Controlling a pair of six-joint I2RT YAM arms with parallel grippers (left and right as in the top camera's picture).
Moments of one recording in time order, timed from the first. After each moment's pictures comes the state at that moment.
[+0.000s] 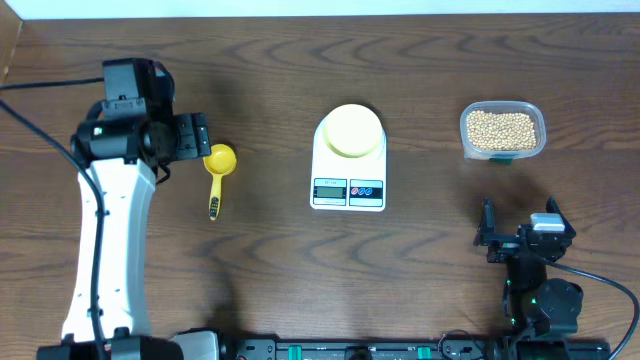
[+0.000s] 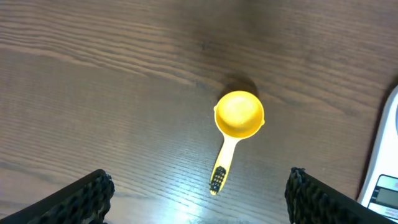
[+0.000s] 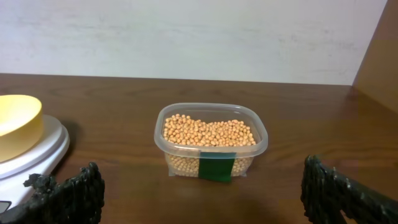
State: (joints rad) left arm 0.10 1.46 1.40 -1.03 -0.09 -0.04; right arm 0.00 0.01 0.01 -0.07 0.05 -0.05
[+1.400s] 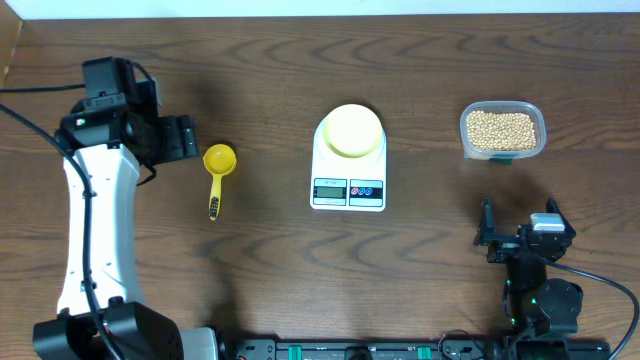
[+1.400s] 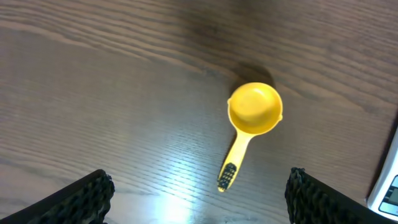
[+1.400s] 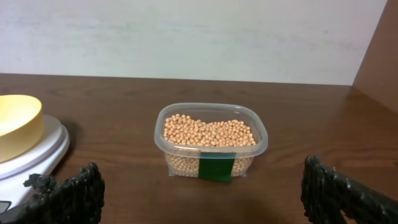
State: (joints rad) left arm 0.21 1.54 1.41 -1.04 0.00 0.01; right arm 0.00 0.01 0.01 -0.07 0.05 -0.05
